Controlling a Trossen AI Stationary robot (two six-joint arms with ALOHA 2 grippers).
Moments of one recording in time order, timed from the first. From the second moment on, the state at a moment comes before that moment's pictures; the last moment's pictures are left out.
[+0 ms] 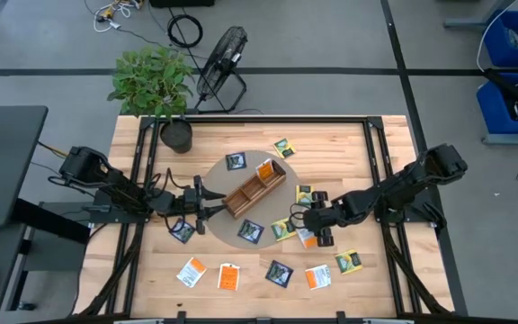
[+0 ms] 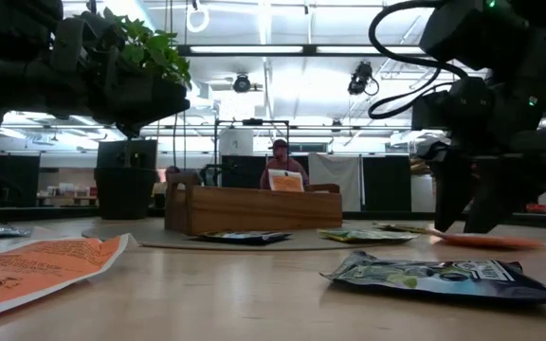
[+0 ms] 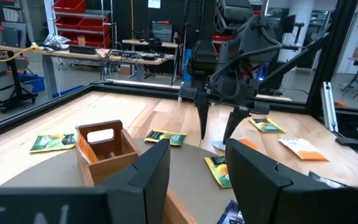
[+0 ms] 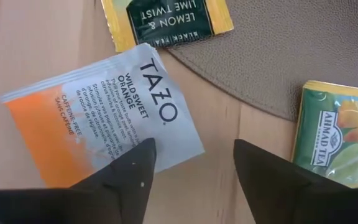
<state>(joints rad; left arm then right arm) -0.28 1.50 0.11 1.44 -0.44 -0.09 0.31 1.54 0.64 -0.33 0.19 0.17</state>
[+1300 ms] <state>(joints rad) -0.28 1.50 0.11 1.43 -0.44 -0.10 0.34 1.48 0.74 -0.26 0.73 0.01</state>
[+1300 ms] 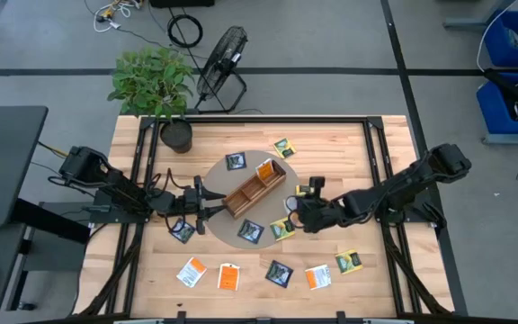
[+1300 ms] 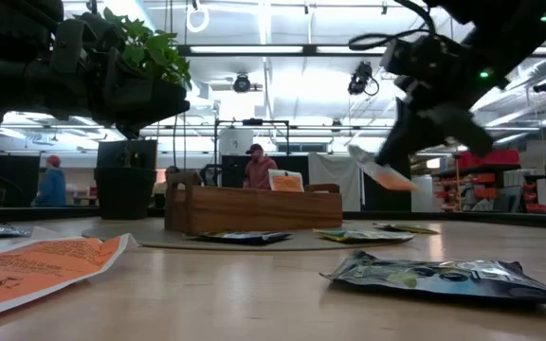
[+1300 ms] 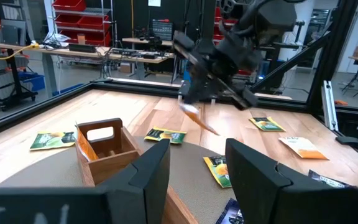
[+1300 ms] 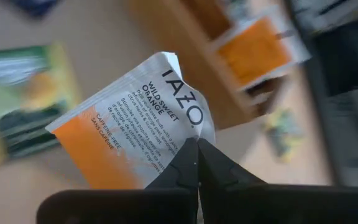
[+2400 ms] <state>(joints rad) -0.28 1.50 0.11 1.42 -0.44 -0.10 -0.02 1.64 0.74 0.44 0.61 -0.58</state>
